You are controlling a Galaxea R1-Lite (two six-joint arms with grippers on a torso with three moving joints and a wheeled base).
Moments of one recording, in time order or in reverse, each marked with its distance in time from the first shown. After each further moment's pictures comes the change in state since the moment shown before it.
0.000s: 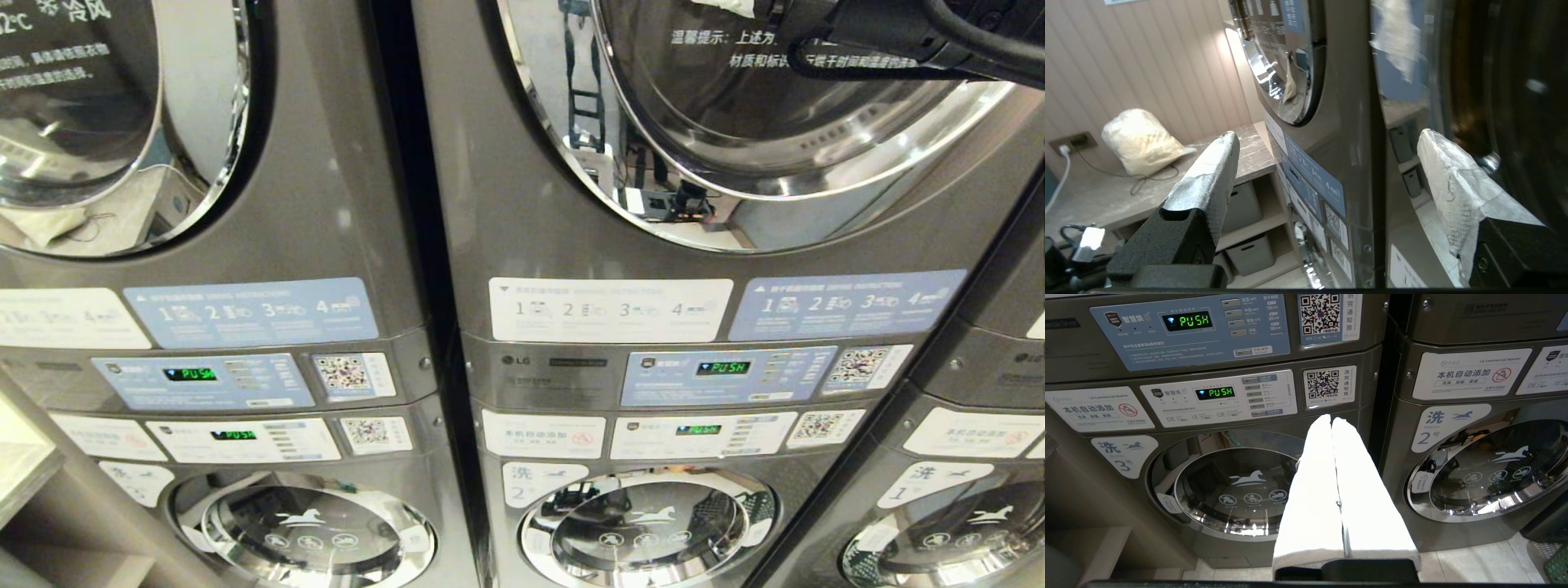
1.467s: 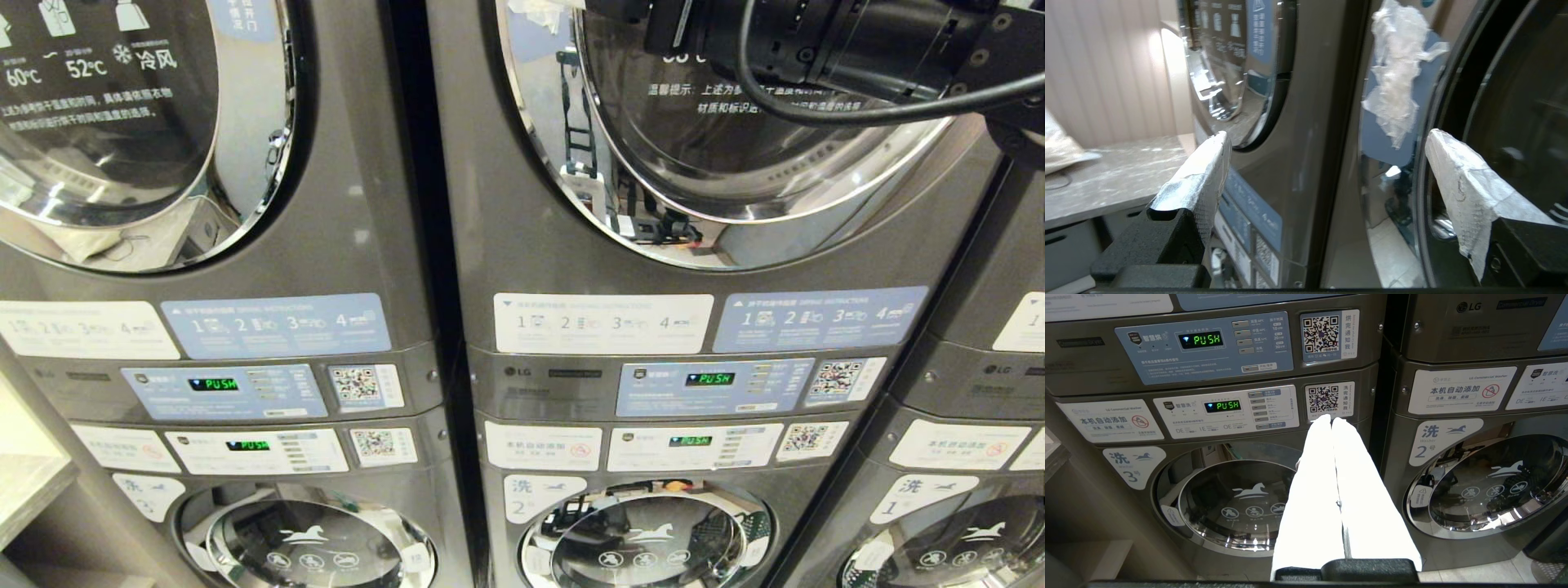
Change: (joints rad) left arm 0.000 0.000 0.000 0.000 0.002 -0.006; right arm 0.041 0.181 -0.184 -0.015 -0.194 -0.212
